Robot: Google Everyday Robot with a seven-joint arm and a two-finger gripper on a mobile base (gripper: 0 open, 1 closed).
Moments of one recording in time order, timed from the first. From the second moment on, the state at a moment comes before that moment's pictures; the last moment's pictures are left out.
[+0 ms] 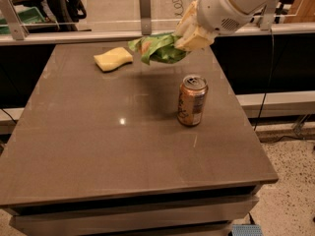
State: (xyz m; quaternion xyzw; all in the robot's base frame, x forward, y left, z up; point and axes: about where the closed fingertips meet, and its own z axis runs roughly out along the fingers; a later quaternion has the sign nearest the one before) arm 0.561 -0.058 0.998 -0.71 0.61 0.01 0.36
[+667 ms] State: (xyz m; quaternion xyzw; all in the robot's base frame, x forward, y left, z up) arm 0.618 -0.095 0.975 -0.71 0.61 0.01 0.36
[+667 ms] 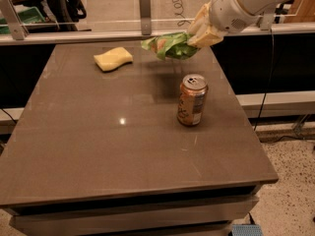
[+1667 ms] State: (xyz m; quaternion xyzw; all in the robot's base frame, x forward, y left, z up) arm 0.693 -0.096 0.923 -0.71 0.60 0.02 0.36
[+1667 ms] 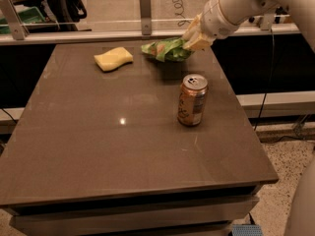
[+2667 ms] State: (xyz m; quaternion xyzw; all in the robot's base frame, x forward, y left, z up) arm 0.701 -0.027 0.882 -0.70 0.59 0.06 0.39
